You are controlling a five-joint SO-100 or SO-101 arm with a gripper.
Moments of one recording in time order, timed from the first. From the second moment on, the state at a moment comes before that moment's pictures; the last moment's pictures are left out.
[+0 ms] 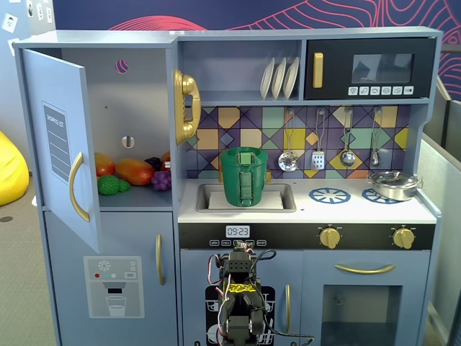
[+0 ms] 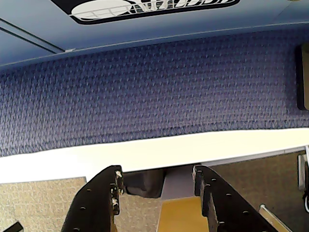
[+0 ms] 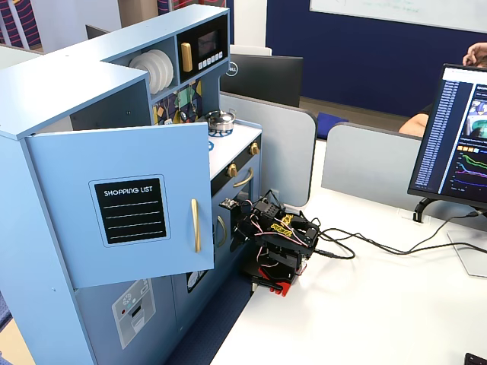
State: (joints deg) arm -0.8 182.3 171.9 77.3 -87.8
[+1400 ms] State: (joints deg) arm 6.2 141.5 105.0 31.5 -99.1
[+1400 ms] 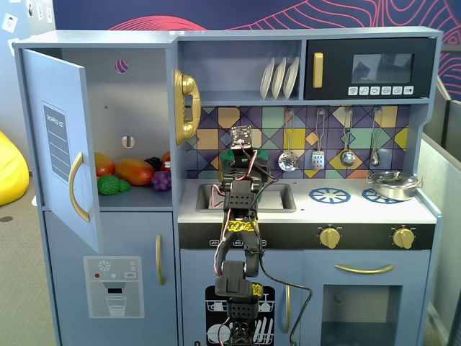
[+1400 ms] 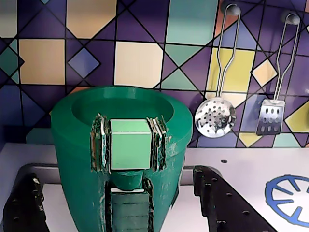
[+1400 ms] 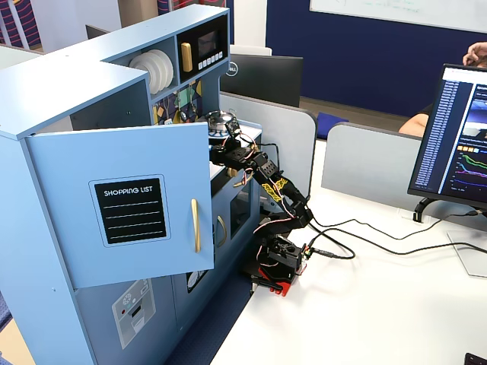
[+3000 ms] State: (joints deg) arm 4.0 115.9 86.7 29.4 -96.5
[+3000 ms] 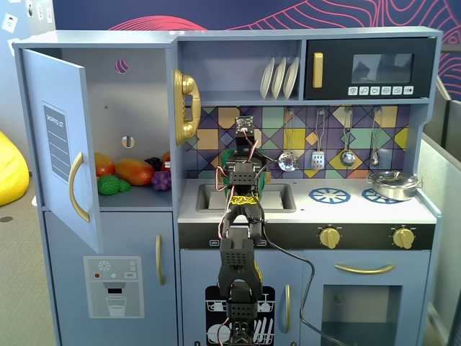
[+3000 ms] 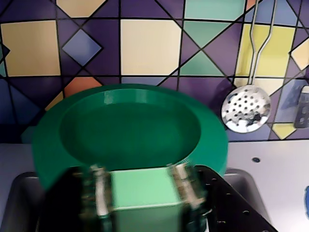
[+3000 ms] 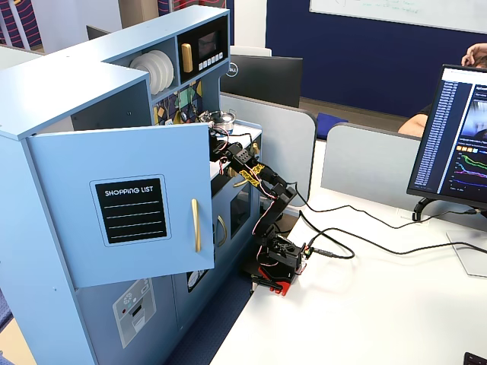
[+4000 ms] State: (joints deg) arm 23.5 119.7 84.5 23.9 -94.3
